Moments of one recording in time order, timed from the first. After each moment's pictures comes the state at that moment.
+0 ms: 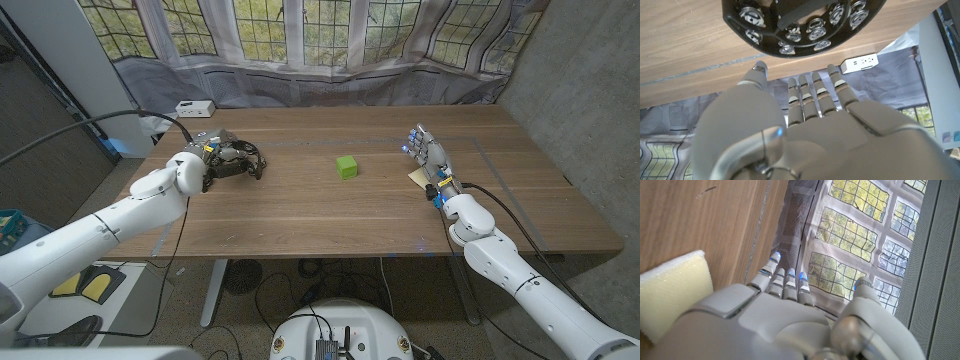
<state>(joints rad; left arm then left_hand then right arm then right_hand) 0.80 1.03 0.54 -1.88 0.32 0.61 0.15 0.83 0.11 0.33 -0.06 0.20 0.46 0.01 0.20 0.20 0.43 0.00 0.21 0.33 0.38 0.03 0.19 0.19 0.36 0.18 0.20 0.19 -1.03 -0.54 -0.35 -1.55 0.58 0.34 -0.11 0.26 0.07 0.23 -0.12 0.18 0.19 0.09 0.19 0.18 0.18 0.13 0.21 0.19 0.10 0.08 0.21 0.22 0.32 0.02 0.20 0.17</state>
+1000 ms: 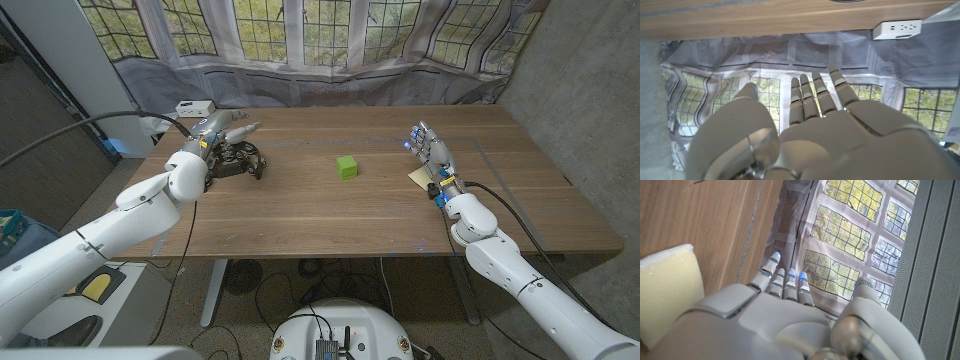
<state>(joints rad) 1.00 1.00 0.34 -2.02 0.20 0.41 0.34 0.58 0.12 0.24 0.08 0.17 0.43 0.06 0.18 0.19 0.44 0.04 0.21 0.29 0.40 0.04 0.20 0.19 0.38 0.17 0.21 0.19 -1.05 -0.55 -0.33 -1.58 0.57 0.37 -0.12 0.26 0.07 0.23 -0.12 0.18 0.19 0.09 0.19 0.18 0.18 0.13 0.21 0.19 0.10 0.08 0.21 0.22 0.32 0.02 0.20 0.17</state>
